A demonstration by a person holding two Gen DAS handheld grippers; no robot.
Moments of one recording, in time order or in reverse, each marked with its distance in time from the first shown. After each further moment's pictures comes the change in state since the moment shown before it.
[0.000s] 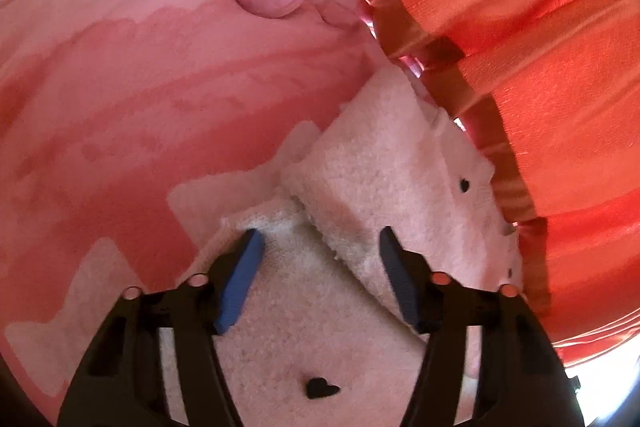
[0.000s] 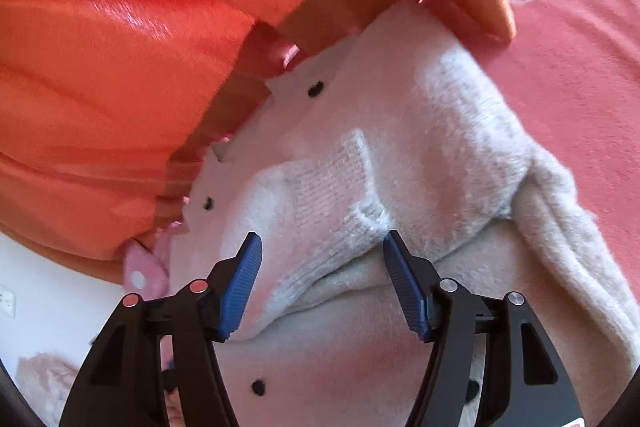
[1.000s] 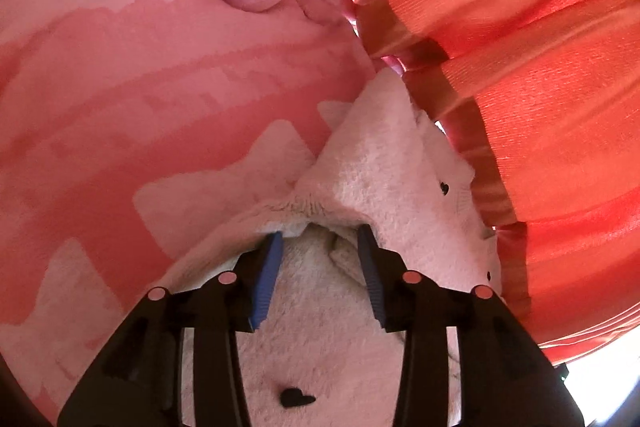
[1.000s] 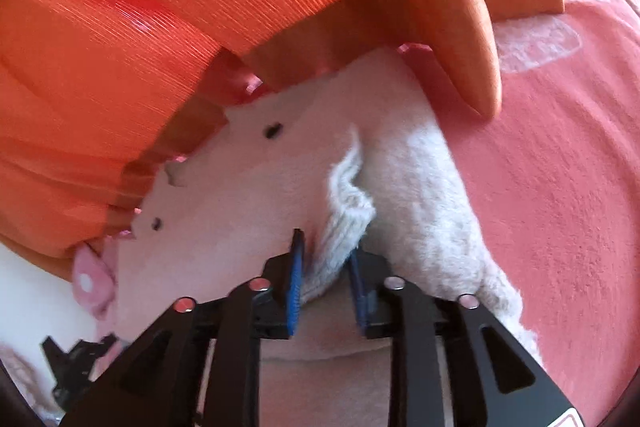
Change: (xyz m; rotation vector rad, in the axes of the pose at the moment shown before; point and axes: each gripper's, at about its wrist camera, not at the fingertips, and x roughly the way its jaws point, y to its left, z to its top) left arm 0.010 -0.001 0.004 -0.036 0.009 -0.107; right arm 0.023 0.015 0.041 -0.100 -0.079 -0.110
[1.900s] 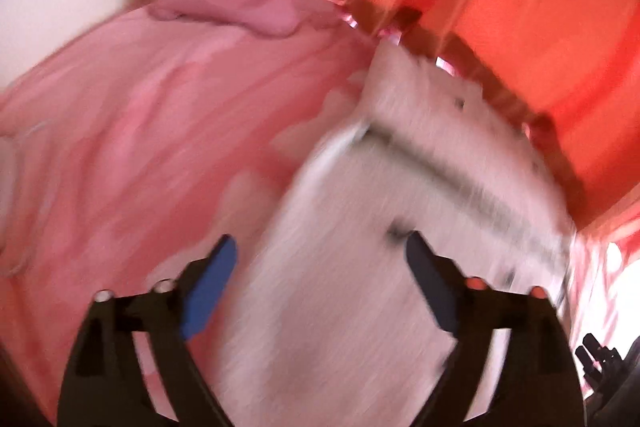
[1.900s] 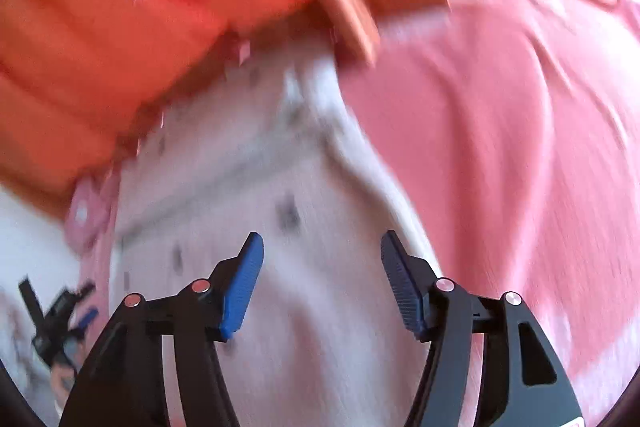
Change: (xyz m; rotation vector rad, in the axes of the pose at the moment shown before) left arm -0.124 0.028 -0.073 0.383 0.010 0.249; right arm -0.147 -0.054 -0.120 -0.071 0.191 -0.130
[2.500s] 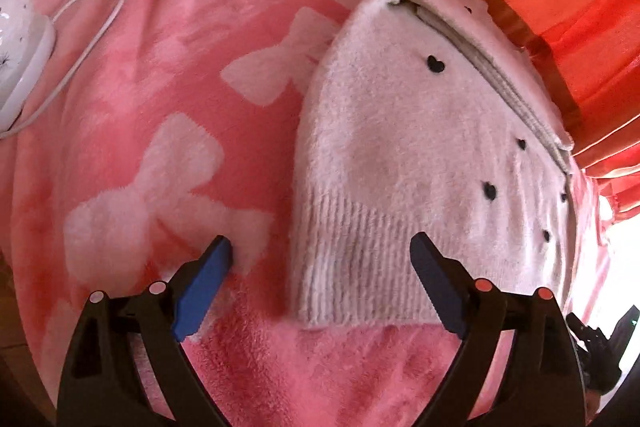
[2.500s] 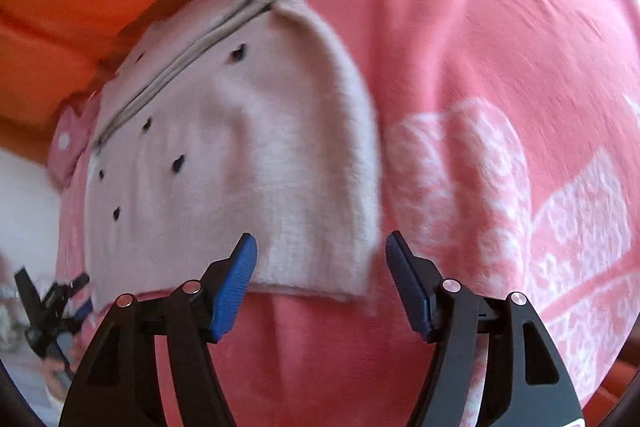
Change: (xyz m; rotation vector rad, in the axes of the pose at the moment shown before) left arm -0.027 0.037 -0.087 -0.031 0.228 -0.029; right arm -0.015 -0.004 -0.063 0.076 0.106 -0.079
